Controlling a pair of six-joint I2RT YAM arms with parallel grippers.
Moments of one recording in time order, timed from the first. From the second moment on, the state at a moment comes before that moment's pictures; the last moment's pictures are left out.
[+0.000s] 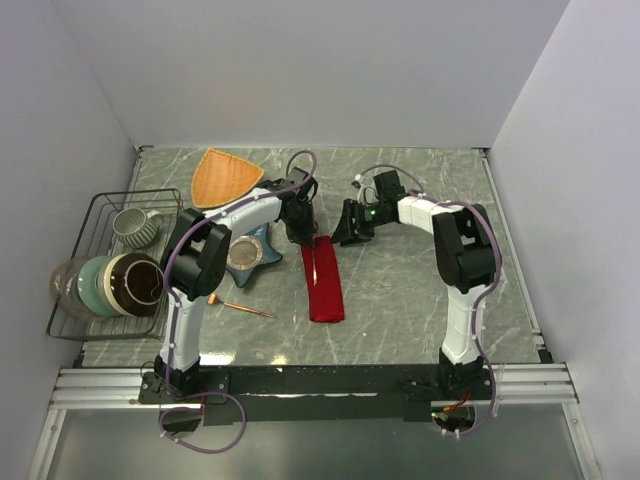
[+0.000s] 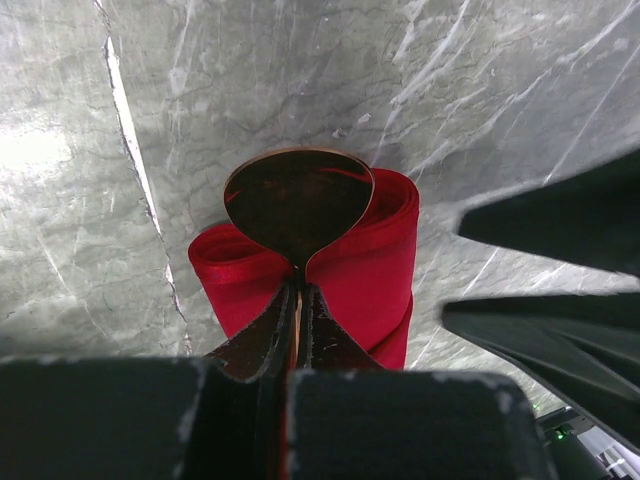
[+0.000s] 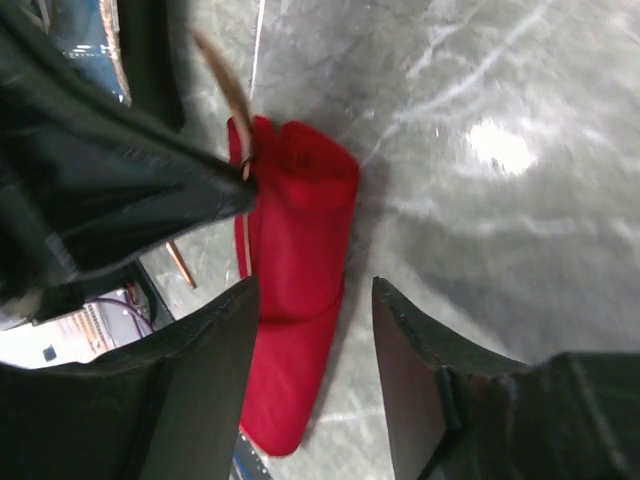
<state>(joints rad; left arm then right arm) -0.57 2.11 1.63 -0.66 0.17 -0.68 0.28 2.04 1.33 -0.32 -0.79 0.31</state>
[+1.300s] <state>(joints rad) -0.57 2.11 1.60 -0.67 0.19 -0.71 0.30 2.11 1.23 0.09 -0.78 0.60</state>
